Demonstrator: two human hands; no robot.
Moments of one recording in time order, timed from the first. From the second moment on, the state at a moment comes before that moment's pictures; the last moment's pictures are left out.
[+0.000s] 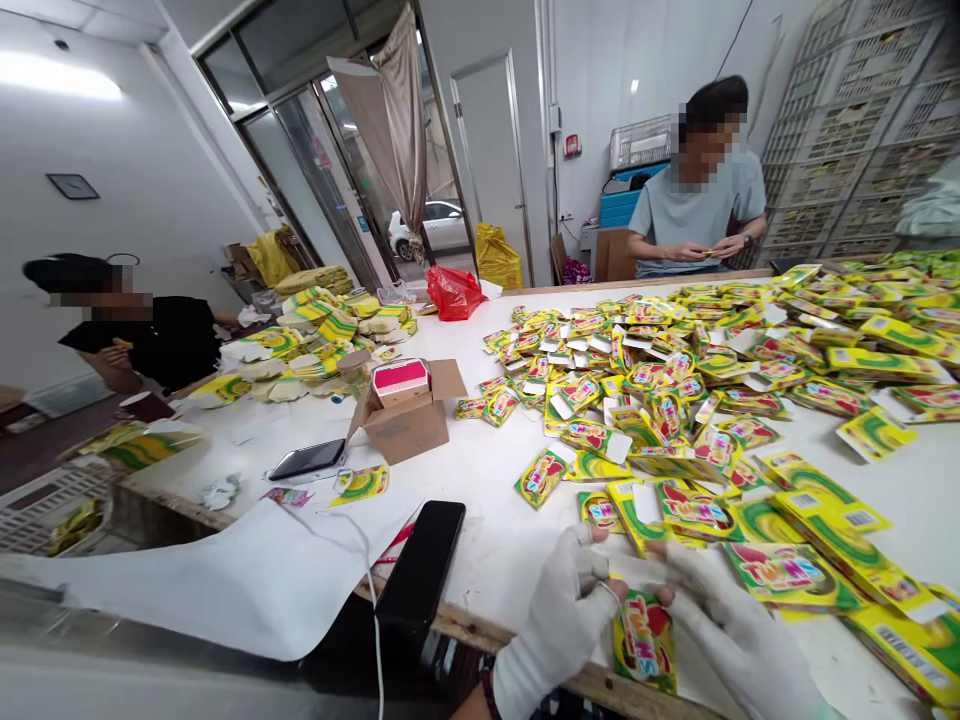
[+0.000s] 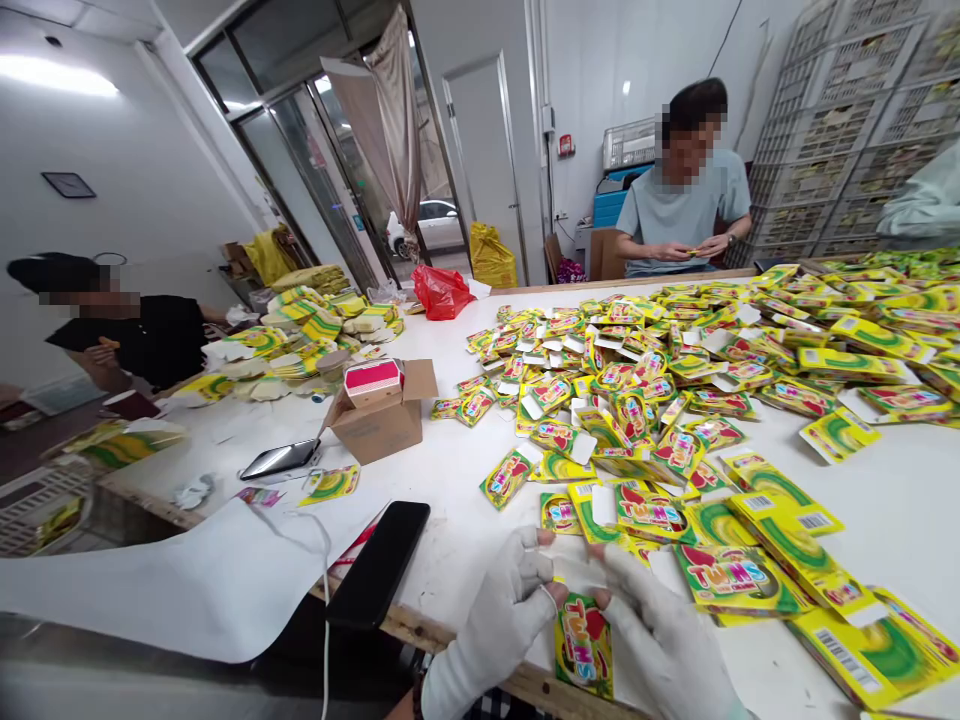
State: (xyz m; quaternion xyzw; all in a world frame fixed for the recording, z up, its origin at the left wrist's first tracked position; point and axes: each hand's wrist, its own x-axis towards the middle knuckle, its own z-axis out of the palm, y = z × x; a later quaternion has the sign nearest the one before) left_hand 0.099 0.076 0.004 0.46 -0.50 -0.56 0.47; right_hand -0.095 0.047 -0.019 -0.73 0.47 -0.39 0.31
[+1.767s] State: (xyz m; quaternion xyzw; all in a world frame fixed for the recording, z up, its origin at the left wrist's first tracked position) left_hand 0.100 0.054 0.036 0.55 -0.40 -0.65 0.33; right_hand -0.108 0.050 0.004 -0.80 0.38 -0.37 0.27
